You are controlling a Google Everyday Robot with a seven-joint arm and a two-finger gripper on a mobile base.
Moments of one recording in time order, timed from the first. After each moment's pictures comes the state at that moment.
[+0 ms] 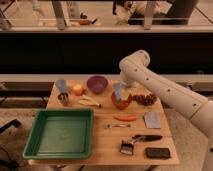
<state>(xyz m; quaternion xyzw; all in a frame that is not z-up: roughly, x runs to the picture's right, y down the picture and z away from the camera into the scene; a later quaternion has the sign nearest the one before) 0.107 -0.004 0.804 -0.20 -0.05 -0.02 0.98</state>
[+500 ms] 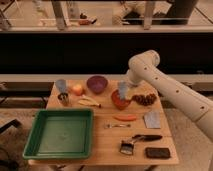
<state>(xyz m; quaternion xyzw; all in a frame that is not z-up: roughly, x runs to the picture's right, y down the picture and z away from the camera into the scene) 0.145 -0.010 0.805 -0.20 -0.08 0.03 0.98</state>
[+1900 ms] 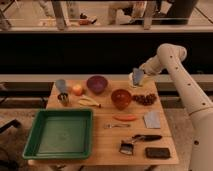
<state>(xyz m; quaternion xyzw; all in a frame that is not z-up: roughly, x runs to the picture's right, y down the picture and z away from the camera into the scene) 0.236 -0.087 0.861 -0.14 -0.14 0.08 0.98</state>
